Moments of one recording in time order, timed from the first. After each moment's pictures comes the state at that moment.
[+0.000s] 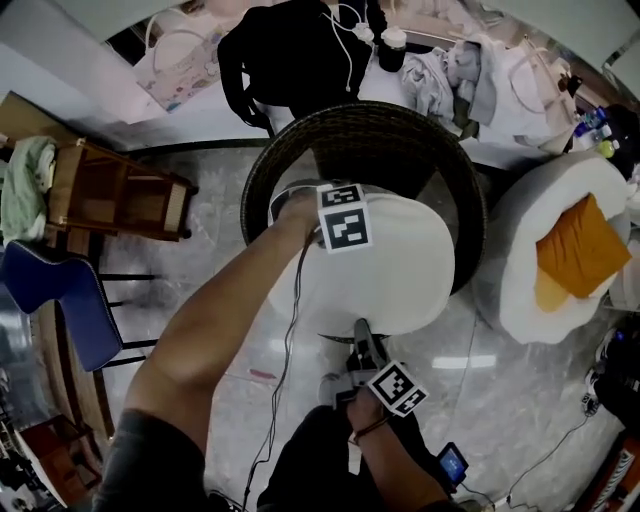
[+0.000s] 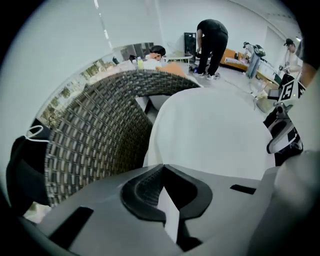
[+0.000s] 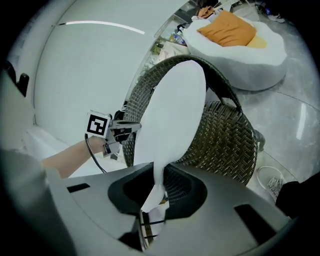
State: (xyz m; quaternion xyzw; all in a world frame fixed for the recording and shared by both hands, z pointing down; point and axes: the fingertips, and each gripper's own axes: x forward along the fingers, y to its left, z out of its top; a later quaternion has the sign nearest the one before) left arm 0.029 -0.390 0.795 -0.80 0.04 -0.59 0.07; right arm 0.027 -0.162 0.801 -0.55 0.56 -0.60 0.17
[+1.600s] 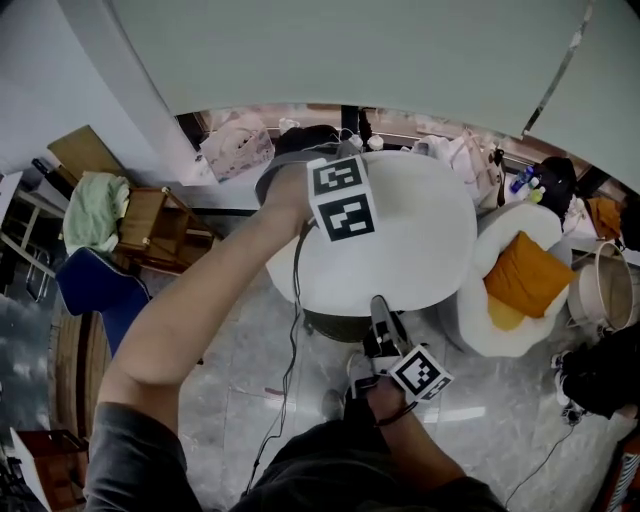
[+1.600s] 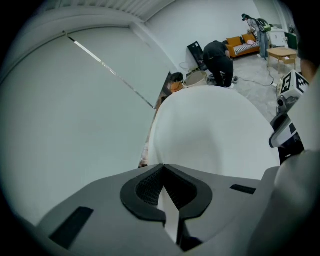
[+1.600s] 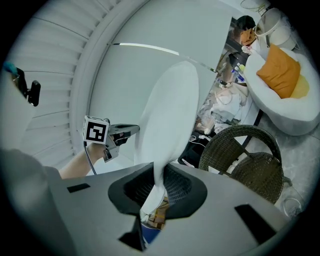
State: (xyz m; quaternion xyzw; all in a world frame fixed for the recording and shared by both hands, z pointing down) left arm 0.021 -0.317 0.253 -0.78 0.22 -0.51 0.27; right arm 0.048 -0.120 0.372 -0.51 0.70 -0.43 0.25
